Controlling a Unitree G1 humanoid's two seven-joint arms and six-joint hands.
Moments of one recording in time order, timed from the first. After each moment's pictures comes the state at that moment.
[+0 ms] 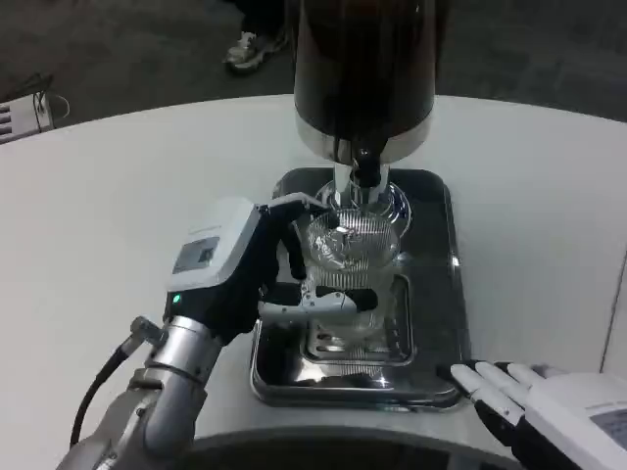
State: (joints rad) left arm -0.74 0.35 -0.23 0.76 0.64 -0.50 0.41; right arm 0.21 -0.31 -0.10 -1.03 -0.95 0.06 0.91
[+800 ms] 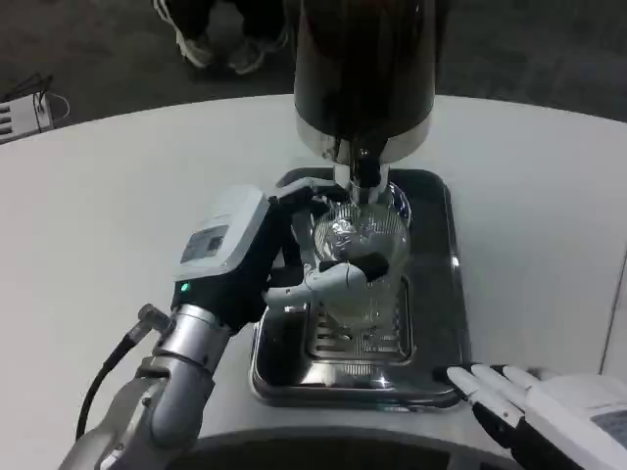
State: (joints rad) left arm -0.74 0.35 -0.25 0.67 0.60 -0.44 0.35; right arm 0.22 -0.36 -0.11 -1.03 -0.89 0.09 0.89
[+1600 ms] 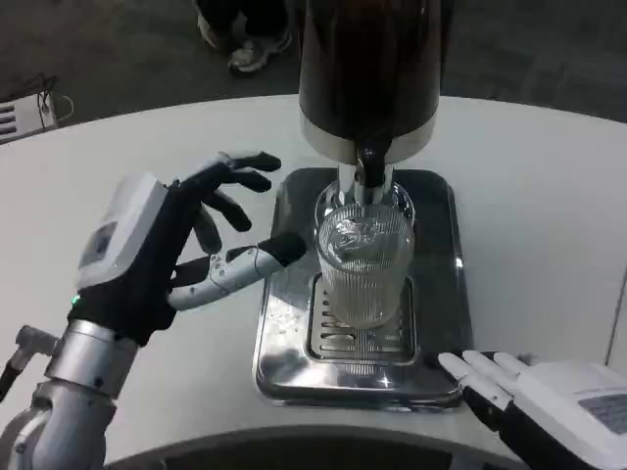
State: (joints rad) left arm -0.45 0.47 -0.04 0.19 0.35 -0.45 0.14; right arm 0.16 -0.36 -0.04 -1.00 -0.92 0.15 0.88
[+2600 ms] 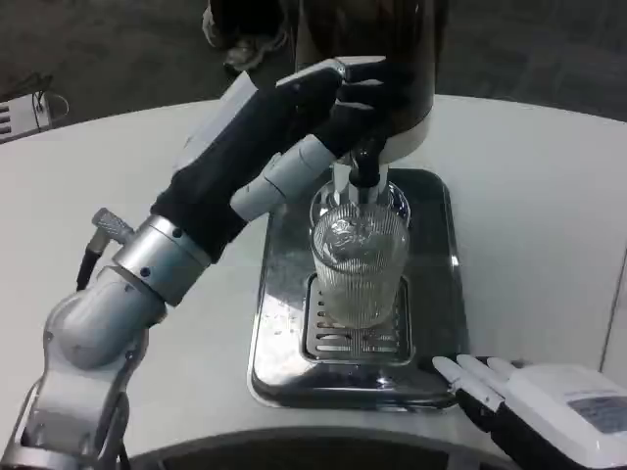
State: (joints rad) left arm -0.73 0.35 -0.02 0.21 -0.07 -0.34 -0.41; right arm 0.15 -0.36 0.01 -0.98 -0.96 0.19 0.87
